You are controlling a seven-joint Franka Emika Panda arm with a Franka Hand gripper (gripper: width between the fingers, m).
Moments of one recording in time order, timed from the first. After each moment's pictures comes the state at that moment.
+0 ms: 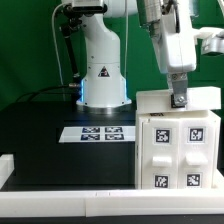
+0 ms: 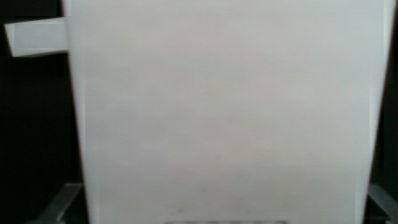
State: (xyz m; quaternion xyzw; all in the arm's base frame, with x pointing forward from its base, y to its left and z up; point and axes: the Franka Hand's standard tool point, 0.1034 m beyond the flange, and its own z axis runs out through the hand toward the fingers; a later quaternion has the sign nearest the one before) arm 0.604 0.087 0.150 -0.65 0.75 -0.01 0.11
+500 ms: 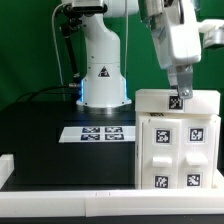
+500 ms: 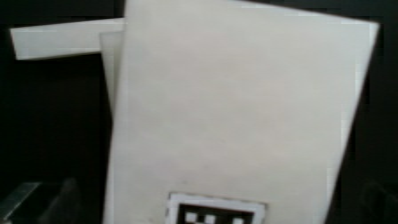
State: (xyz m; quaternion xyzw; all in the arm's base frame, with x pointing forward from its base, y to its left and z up) arm 0.607 0.091 0.166 -0.66 0.74 -0.01 0.13
